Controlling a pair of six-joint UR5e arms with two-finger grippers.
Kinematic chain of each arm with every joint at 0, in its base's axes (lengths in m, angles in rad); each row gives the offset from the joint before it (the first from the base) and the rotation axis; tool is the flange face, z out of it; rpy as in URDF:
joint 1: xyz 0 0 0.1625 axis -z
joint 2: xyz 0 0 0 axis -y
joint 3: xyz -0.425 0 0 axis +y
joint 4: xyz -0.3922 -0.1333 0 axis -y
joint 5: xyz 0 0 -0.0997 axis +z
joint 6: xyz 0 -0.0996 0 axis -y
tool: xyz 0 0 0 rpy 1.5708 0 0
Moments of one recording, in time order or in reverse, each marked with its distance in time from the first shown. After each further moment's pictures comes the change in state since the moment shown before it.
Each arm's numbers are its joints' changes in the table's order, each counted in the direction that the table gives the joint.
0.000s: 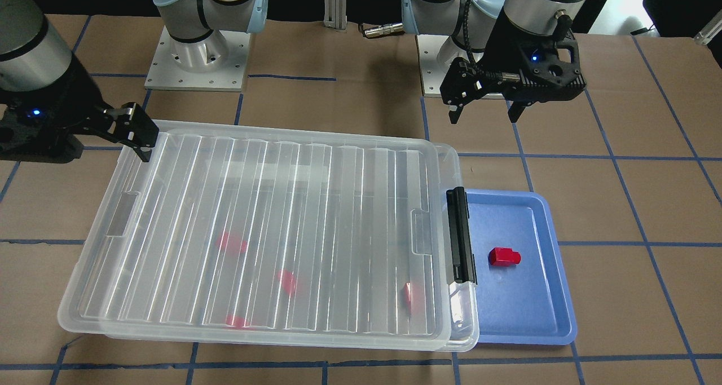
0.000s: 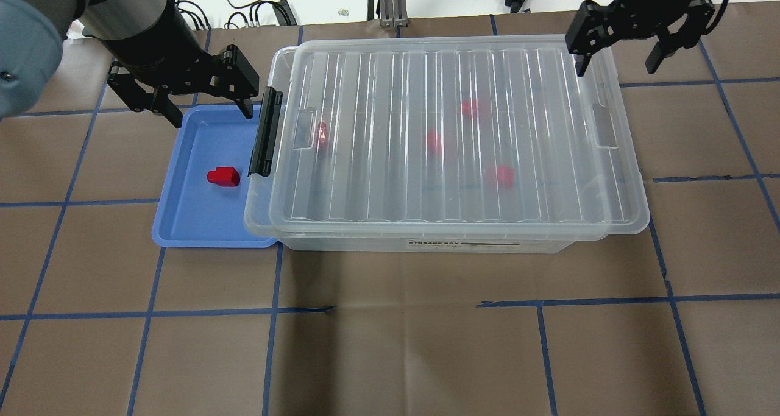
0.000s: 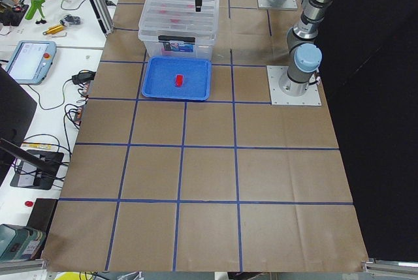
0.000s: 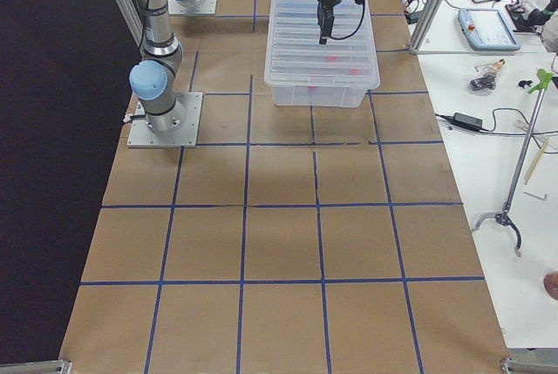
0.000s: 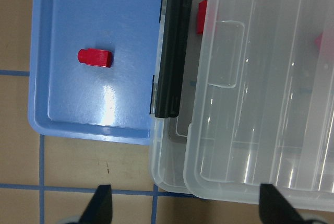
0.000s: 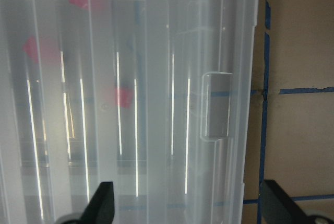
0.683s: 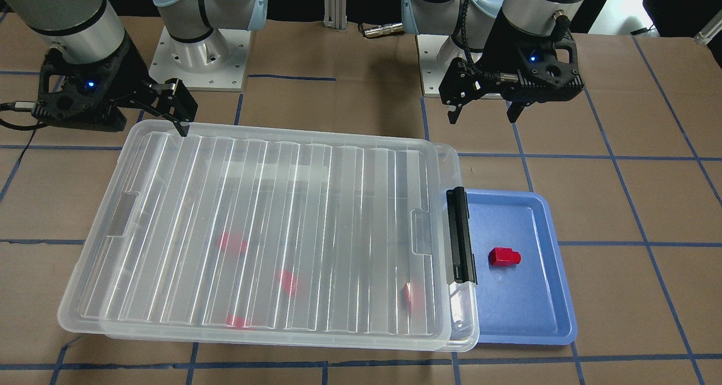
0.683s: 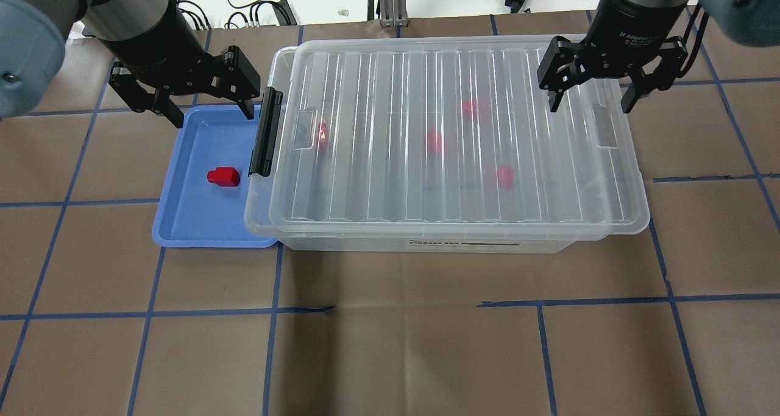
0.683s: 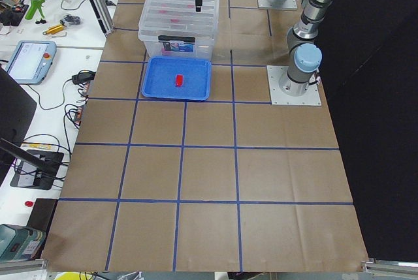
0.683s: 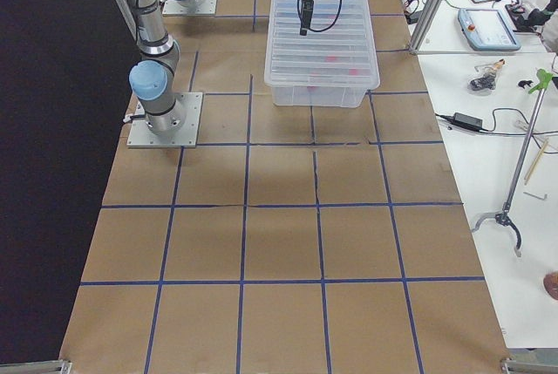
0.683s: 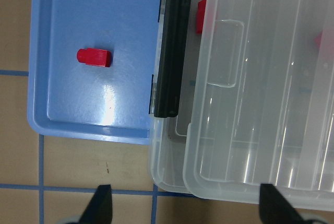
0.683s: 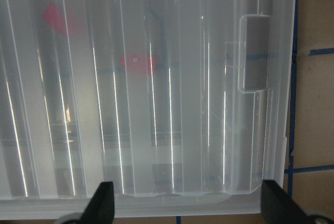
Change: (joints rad) left arm 0.002 -0.001 0.002 0.001 0.000 0.000; right arm -0.032 -0.101 -0.144 -0.028 -0.028 0.086
